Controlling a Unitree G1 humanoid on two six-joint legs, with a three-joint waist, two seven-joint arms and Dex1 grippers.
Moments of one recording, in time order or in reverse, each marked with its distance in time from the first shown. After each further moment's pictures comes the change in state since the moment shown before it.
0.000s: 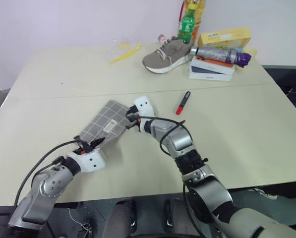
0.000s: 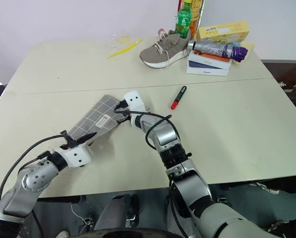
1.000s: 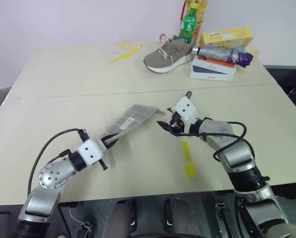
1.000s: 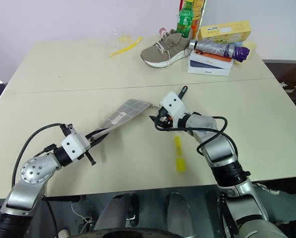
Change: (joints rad) left arm -0.075 -0.081 0.000 -0.063 -0.414 0.093 -0.264; right arm 0.237 -0.526 0.028 -0.468 -0.027 -0.118 0.285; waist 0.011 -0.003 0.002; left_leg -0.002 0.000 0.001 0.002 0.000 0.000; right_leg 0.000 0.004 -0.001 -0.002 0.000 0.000
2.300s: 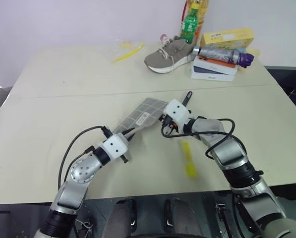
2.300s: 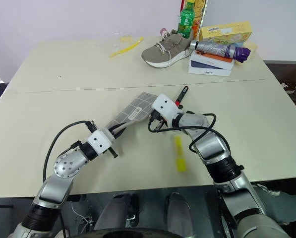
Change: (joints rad) left arm -0.141 -0.198 -0.157 0.060 0.204 0.054 0.175; right arm -0.048 -0.024 0.104 -0.046 -0.071 0.095 0.047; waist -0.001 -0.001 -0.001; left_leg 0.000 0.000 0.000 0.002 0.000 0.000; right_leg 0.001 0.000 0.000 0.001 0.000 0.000
